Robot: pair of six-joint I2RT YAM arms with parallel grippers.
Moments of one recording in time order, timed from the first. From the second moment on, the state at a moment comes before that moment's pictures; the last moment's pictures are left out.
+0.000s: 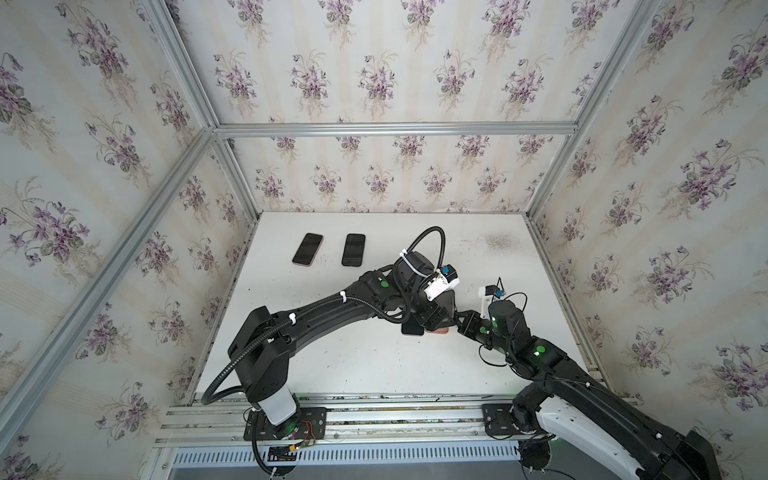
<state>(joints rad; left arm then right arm) -0.93 1.70 1.39 -0.53 0.33 0.02 0.54 0.76 0.42 -0.26 -0.07 0.92</state>
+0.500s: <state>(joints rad) -0.98 1.80 1.45 -0.55 0.13 0.08 0.54 0.76 0.42 -0.26 -0.08 0.94</state>
